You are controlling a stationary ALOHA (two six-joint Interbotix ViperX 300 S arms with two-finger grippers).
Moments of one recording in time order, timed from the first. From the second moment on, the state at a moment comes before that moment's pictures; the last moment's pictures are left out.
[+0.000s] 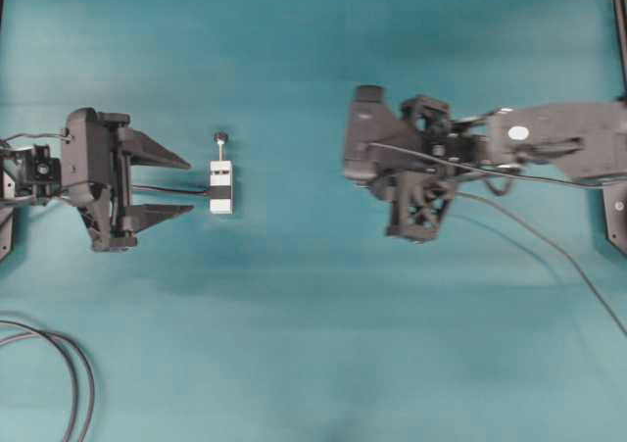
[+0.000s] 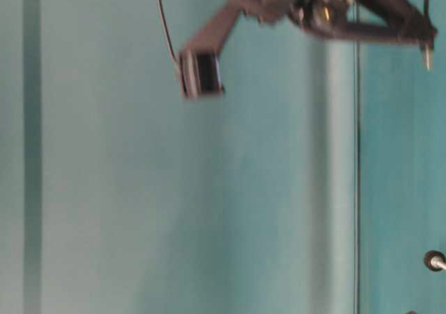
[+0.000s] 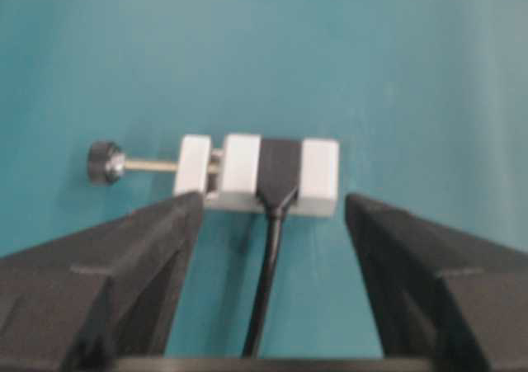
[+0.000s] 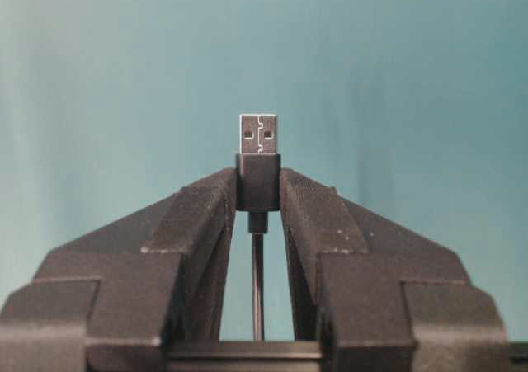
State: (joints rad) left arm 0.07 -0.10 1.26 -0.02 -0.62 0.06; right arm -0.05 0.01 0.64 -0.07 0.37 0.16
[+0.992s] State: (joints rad) left arm 0.10 0.15 1.26 -0.02 -0.87 0.06; right arm -0.02 0.29 0.26 -0.17 0.45 0.15
